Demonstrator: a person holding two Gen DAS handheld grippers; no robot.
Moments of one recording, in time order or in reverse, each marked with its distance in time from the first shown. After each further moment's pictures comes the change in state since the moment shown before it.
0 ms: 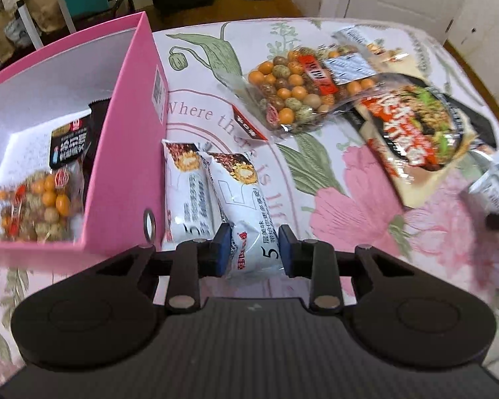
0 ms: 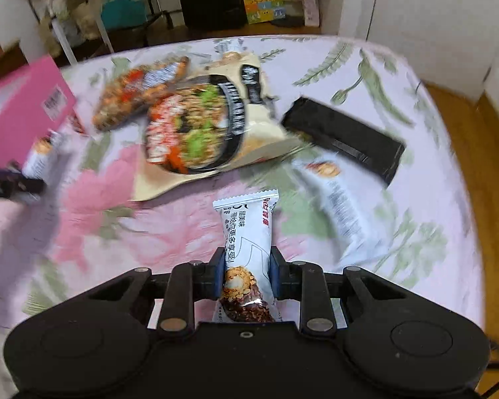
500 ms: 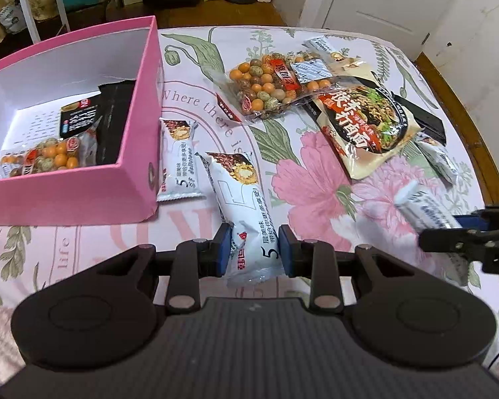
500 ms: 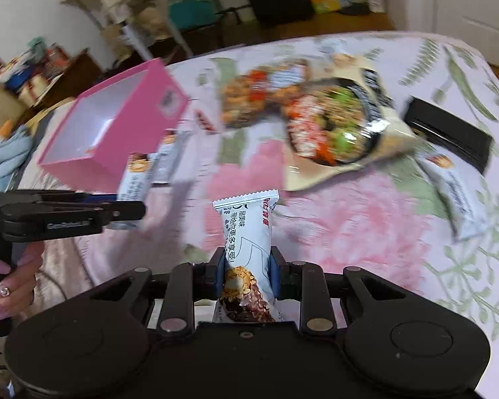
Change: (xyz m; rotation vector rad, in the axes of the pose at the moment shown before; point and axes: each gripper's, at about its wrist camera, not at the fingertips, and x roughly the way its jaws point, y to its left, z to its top) left arm -0.064 0.004 -0.032 -0.033 -0.007 -0.101; right arm -0.041 0.074 0.001 -0.028 0.034 0.283
